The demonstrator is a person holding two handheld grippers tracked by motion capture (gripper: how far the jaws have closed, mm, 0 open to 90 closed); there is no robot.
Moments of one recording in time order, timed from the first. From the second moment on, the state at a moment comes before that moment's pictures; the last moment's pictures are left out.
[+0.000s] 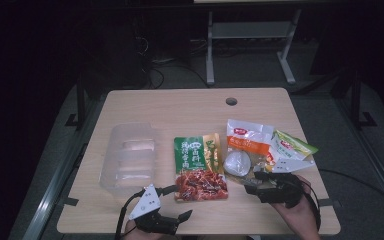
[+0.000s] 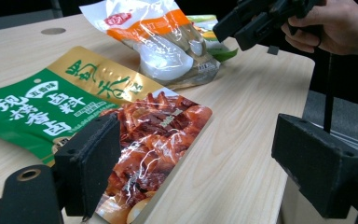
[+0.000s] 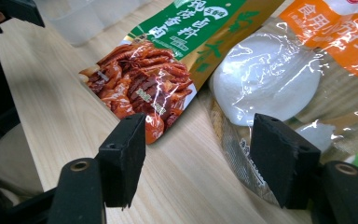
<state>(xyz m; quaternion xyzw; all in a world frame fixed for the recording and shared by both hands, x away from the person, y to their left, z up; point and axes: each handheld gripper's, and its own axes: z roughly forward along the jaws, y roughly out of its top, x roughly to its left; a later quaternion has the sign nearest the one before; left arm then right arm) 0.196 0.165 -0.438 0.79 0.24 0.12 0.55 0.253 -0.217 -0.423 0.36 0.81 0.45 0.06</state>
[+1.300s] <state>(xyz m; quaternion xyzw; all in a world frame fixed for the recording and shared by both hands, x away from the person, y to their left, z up) 0.194 0.168 -0.437 0.79 0.23 0.12 0.55 0.390 -0.100 -0.386 0.37 0.86 0.35 0.04</state>
